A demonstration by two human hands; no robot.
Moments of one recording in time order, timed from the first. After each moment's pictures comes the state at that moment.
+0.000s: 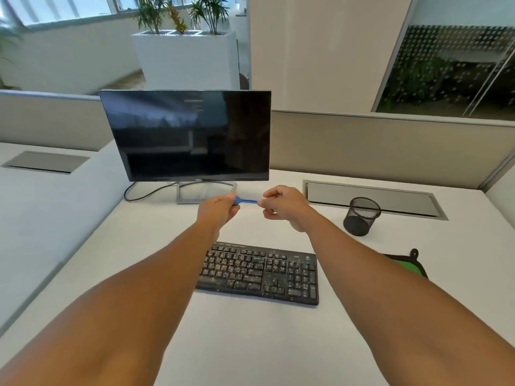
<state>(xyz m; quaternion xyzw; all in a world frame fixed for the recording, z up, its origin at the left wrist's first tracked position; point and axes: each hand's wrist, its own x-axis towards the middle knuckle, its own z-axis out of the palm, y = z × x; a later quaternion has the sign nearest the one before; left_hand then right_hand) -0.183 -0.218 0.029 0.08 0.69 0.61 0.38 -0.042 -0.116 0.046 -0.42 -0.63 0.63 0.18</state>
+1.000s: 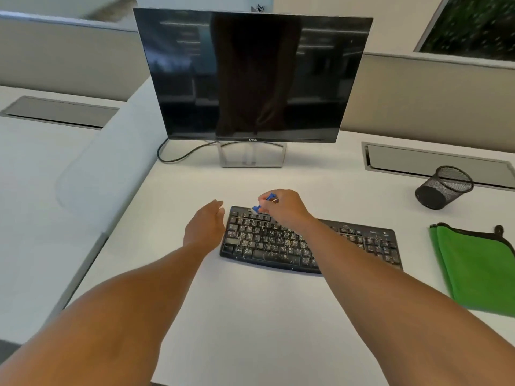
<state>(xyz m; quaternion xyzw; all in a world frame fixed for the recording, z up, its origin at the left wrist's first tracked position) -0.374 -0.348 -0.127 0.39 0.87 0.24 0.18 -0.211 -0.216 -0.053 -0.45 -0.72 0.52 0.10</state>
